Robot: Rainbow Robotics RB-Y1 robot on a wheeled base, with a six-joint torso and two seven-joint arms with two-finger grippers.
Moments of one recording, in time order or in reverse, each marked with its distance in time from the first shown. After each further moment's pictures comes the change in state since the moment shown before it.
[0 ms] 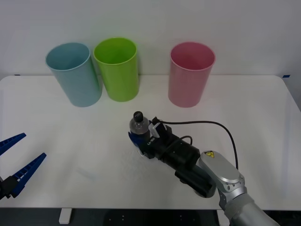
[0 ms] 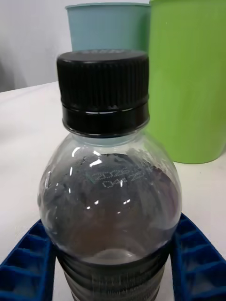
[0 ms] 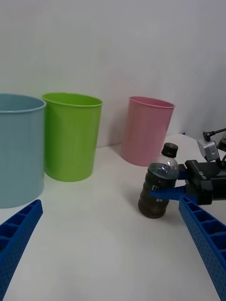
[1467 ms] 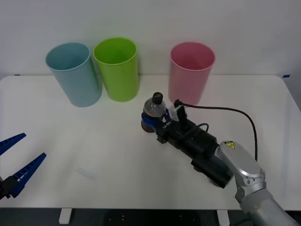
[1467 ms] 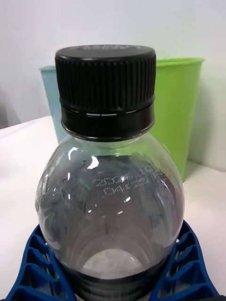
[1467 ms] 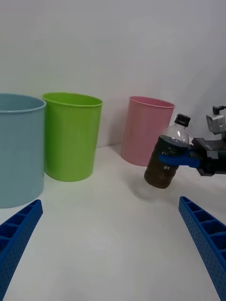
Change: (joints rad) right arm 0.032 -0.078 -0.097 -0.169 -0.014 -0.051 -0.157; left arm 0.000 0.000 0.000 0.000 0.000 0.000 0.000
